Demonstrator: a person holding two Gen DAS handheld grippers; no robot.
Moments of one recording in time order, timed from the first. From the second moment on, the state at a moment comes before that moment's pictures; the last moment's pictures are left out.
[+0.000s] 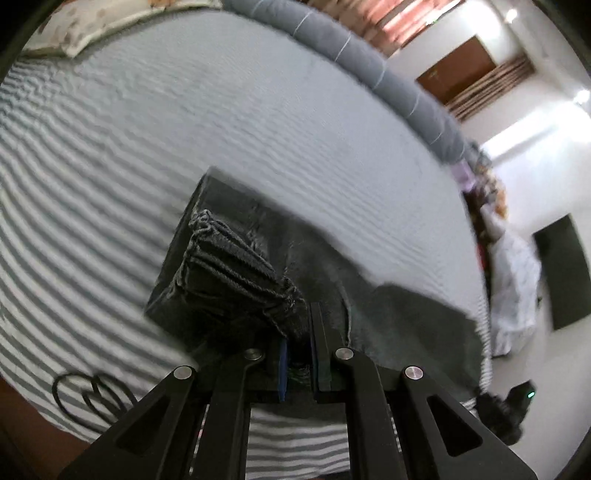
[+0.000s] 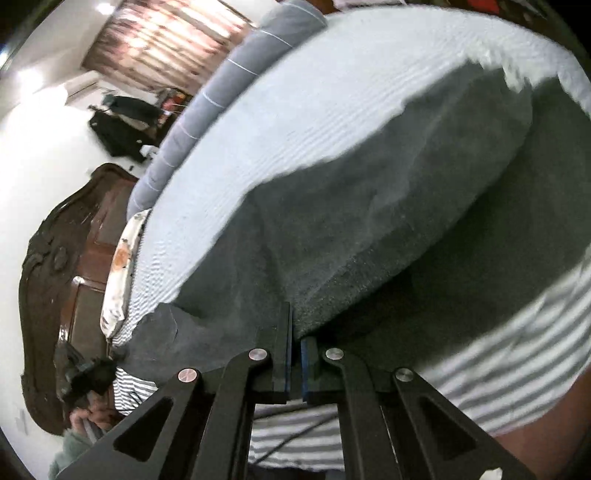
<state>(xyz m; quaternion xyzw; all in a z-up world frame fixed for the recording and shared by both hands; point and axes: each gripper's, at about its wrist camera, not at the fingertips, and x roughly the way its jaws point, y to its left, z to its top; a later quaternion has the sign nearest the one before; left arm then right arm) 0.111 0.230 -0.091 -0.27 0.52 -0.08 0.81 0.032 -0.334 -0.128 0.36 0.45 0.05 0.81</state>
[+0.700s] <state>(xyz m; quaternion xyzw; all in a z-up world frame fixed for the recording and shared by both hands) 0.076 0.209 -0.123 -0.17 0.53 -0.04 0.83 0.036 -0.348 -0.170 0.39 0.48 0.04 0.78</state>
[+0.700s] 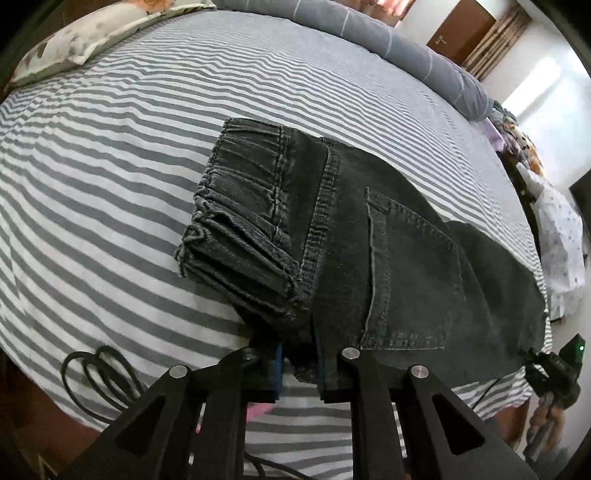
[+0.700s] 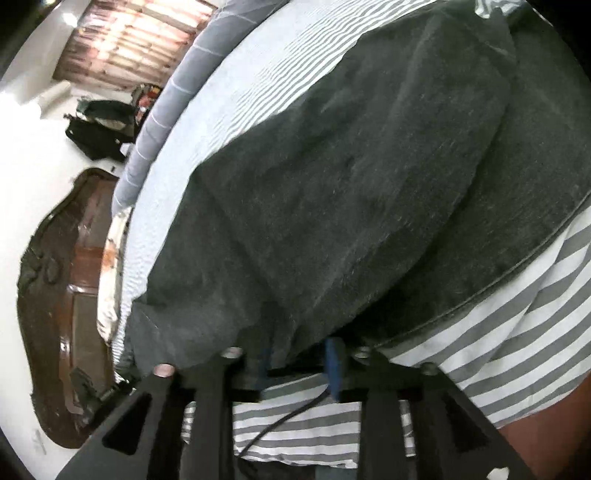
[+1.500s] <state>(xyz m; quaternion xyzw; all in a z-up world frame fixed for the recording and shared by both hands) 0.021 -0.002 -0.066 0.07 0.43 -0.21 0.88 0.059 -0.435 -0.170 0.46 0.44 0.03 0.77</state>
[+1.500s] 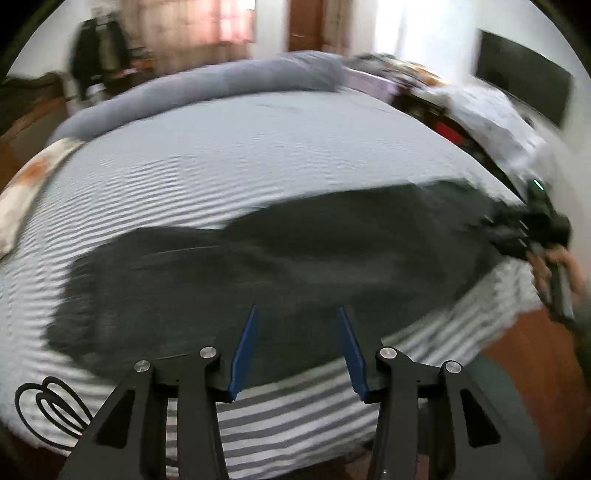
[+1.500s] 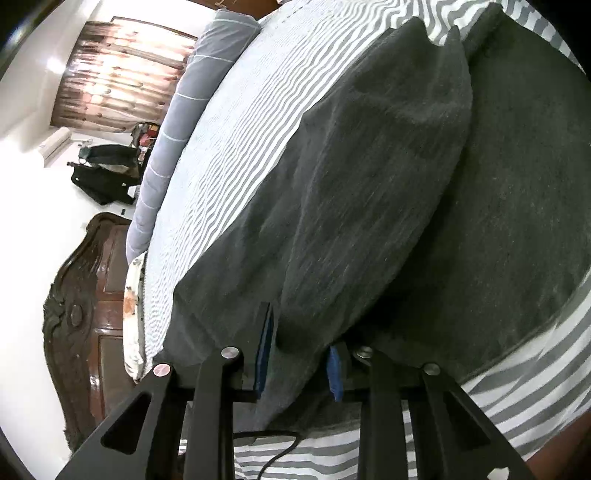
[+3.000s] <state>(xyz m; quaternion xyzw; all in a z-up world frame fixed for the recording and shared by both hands) 0.051 -0.185 -0.117 0.17 0.41 -0.36 0.82 0.072 -0.567 -0.184 0.54 0.34 -0.01 0.77</state>
